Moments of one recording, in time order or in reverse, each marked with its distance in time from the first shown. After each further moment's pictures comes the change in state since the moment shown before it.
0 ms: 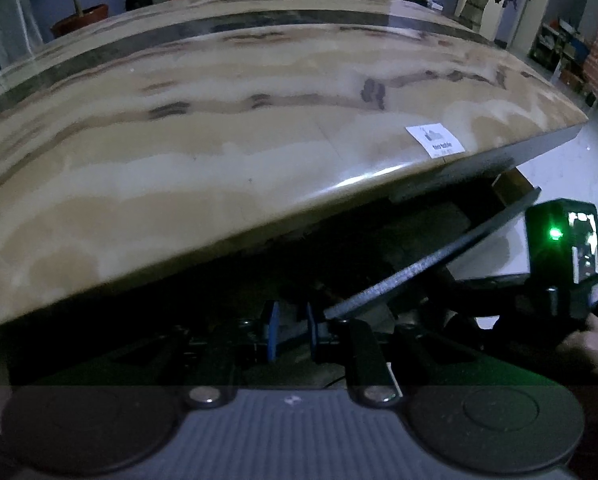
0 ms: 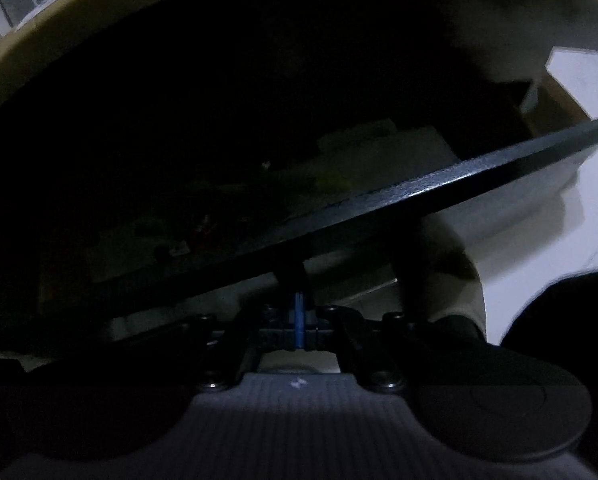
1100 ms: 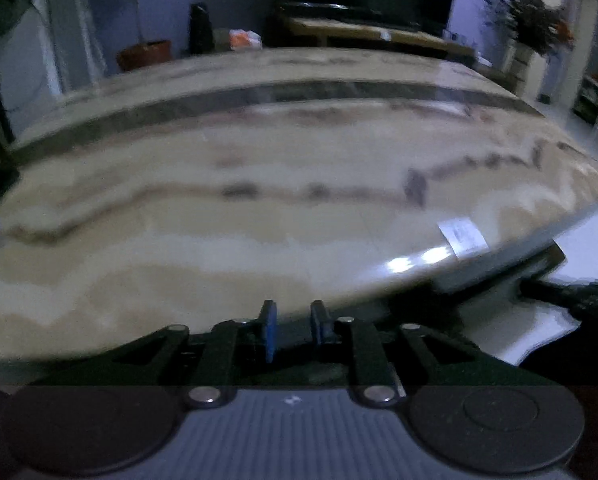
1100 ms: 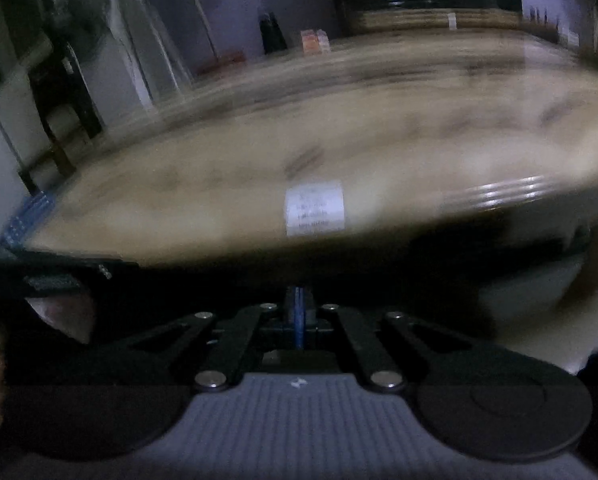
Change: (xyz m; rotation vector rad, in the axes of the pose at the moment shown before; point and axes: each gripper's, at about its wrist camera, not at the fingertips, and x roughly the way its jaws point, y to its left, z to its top) left arm -0.045 0.009 0.033 -0.116 -0.153 0.153; right arm -0.176 -0.015 0.000 -0.153 -0.352 0.317
